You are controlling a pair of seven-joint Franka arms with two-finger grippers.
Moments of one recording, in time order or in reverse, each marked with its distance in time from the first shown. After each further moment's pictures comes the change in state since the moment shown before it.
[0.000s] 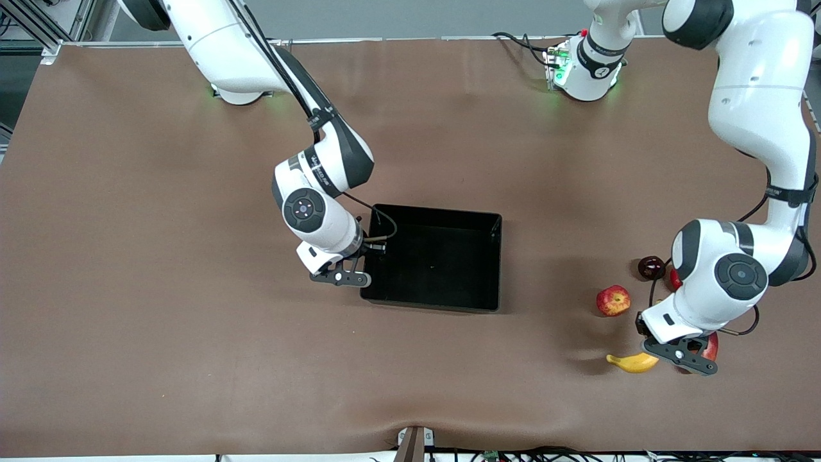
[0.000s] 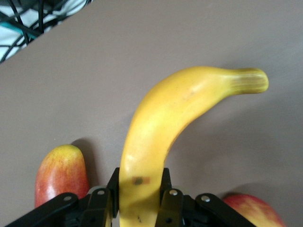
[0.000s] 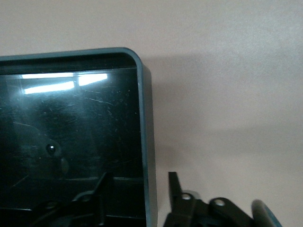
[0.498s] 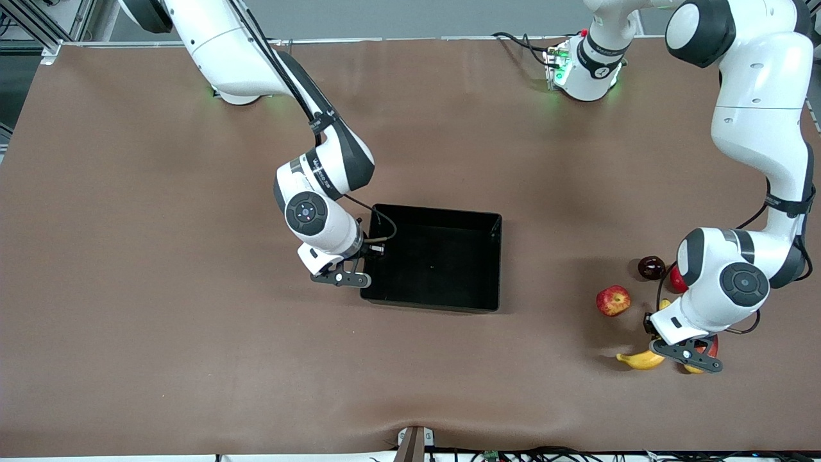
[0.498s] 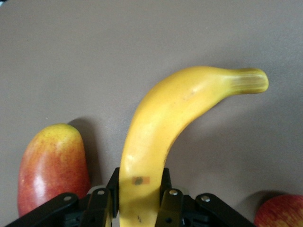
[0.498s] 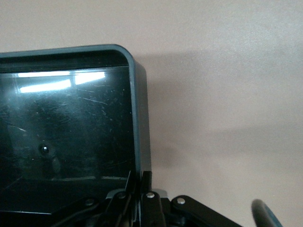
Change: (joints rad) left arm 0.033 0.047 0.009 -0.001 -0.003 0.014 -0.008; right arm 0.000 0.006 -0.004 0.001 0.000 -0.006 0.000
